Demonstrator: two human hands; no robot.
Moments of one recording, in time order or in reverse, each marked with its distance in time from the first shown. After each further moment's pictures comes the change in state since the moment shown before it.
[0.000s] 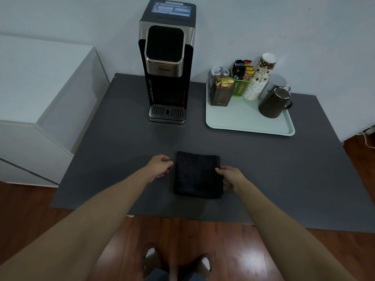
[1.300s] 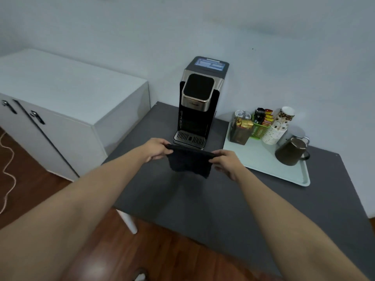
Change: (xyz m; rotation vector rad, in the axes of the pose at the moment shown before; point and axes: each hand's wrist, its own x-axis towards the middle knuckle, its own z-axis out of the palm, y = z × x) left_hand -0.067 0.068 -0.083 -0.168 0.123 0.194; right_hand -0.055 -0.115 0.036 -0.341 -0.278 -0.531
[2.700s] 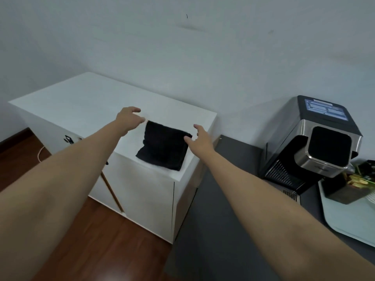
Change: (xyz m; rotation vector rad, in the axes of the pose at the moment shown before) left_hand 0.099 0.020 -0.440 0.138 0.529 0.128; right_hand 0.158 -0.214 0.386 -0.379 0.024 -0.375
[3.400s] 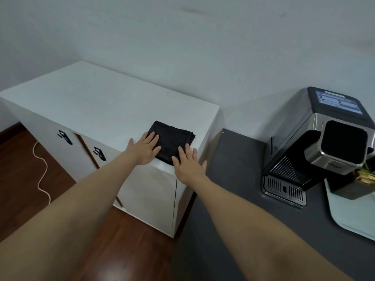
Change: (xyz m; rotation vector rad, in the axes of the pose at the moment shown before) left_hand -0.006 -0.084 0.069 0.947 -0.333 0.268; right_hand -0.016 0.059 0.074 -0.578 -0.251 0.018
